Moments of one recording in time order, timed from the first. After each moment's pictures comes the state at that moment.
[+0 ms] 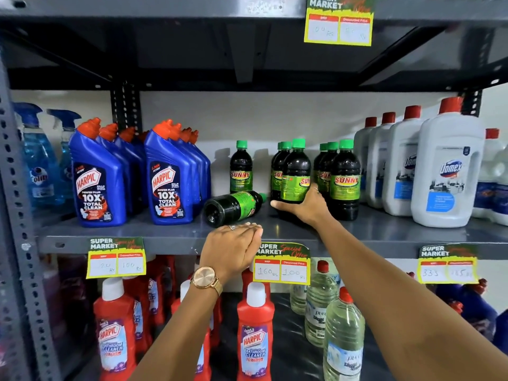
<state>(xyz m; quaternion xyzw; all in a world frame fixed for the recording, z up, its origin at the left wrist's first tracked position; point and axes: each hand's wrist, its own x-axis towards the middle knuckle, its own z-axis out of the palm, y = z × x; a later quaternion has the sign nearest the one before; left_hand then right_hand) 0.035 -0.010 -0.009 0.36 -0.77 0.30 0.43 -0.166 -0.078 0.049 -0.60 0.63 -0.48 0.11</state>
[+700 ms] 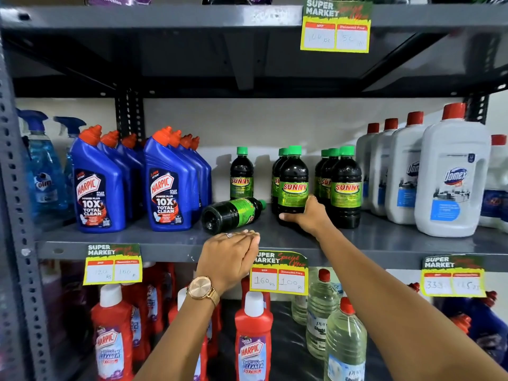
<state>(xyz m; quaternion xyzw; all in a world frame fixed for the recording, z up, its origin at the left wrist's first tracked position) 0.033 -0.014 -0.012 0.37 -0.77 0.29 0.44 -0.175 -0.090 0.045 -0.61 0.61 -0.47 0.15</state>
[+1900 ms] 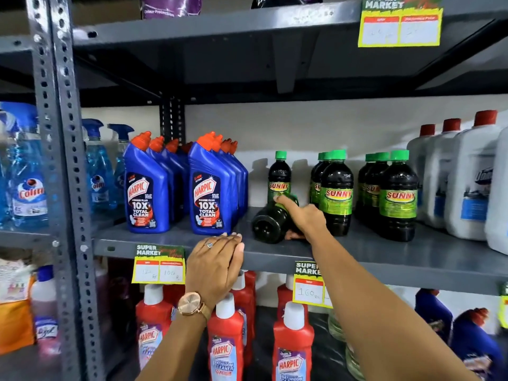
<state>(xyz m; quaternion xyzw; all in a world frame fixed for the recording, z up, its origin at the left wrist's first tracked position) 0.121 -0.023 -0.032 0.47 -0.68 0.35 0.44 -0.072 -0.108 0.054 -0.54 0.61 -0.51 0.27</state>
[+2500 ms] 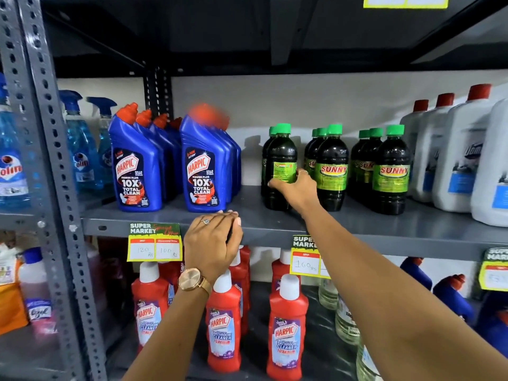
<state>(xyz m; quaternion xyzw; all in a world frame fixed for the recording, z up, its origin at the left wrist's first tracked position) 0.113 -0.014 -0.028 0.48 -0.66 0.32 0.47 -0.068 -0.104 0.054 -0.60 0.54 -0.56 0.17</state>
